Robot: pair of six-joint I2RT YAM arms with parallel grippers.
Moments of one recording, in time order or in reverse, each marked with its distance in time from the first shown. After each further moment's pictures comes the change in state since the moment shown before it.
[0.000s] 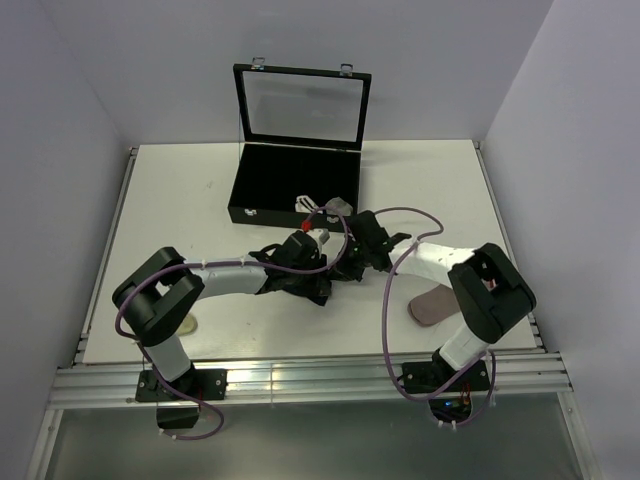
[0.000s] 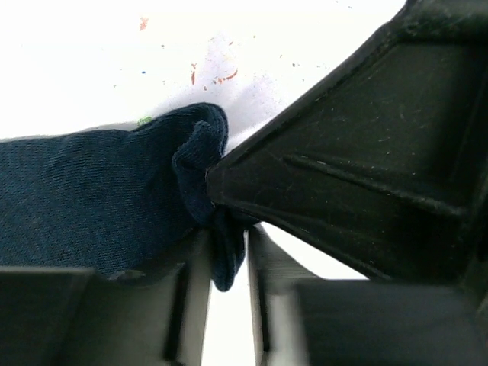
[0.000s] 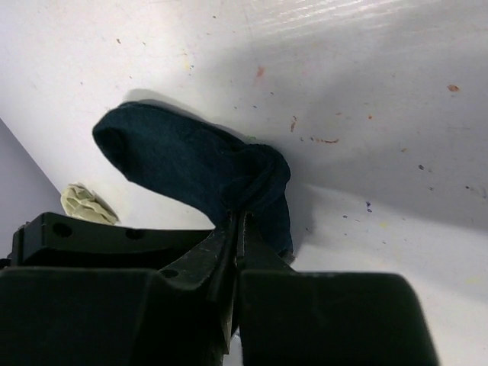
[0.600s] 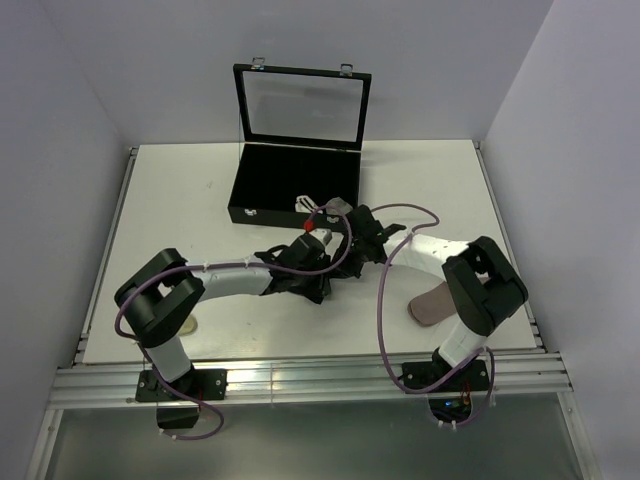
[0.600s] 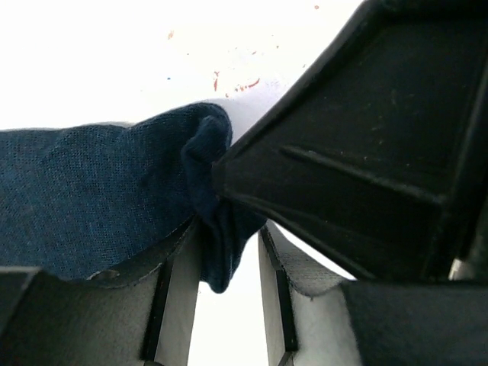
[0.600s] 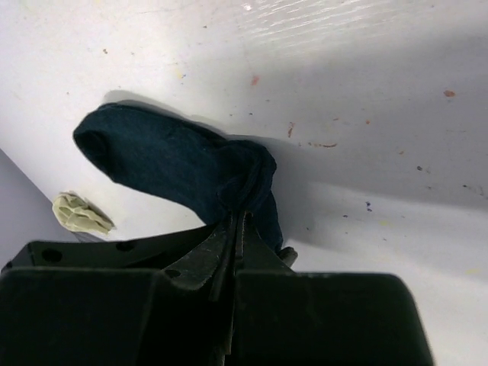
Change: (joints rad) left arm -0.037 0.002 0.036 -0.069 -0.123 0.011; right arm 0.000 0.057 0.100 -0.116 0.005 0.000
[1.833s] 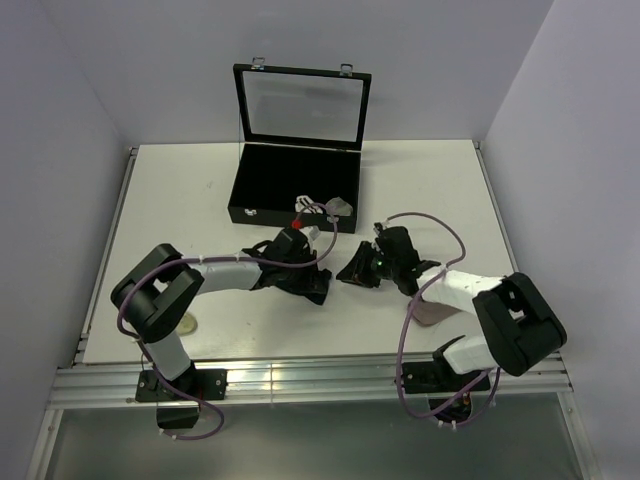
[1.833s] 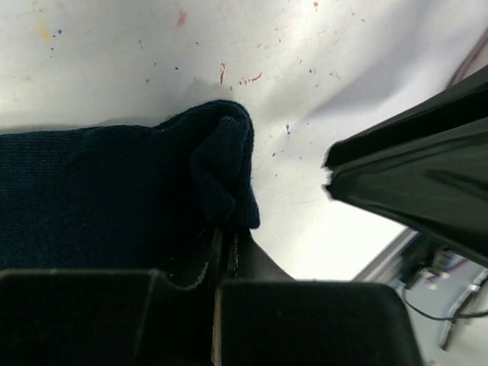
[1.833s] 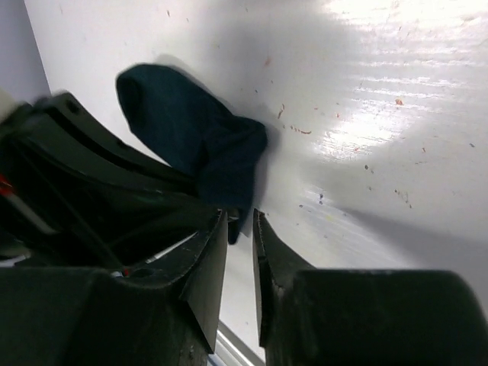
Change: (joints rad) left arm 0.108 0.007 -0.063 0.098 0.220 -0.083; right arm -0.116 -0.280 -0.407 0.457 -0.115 -0.196
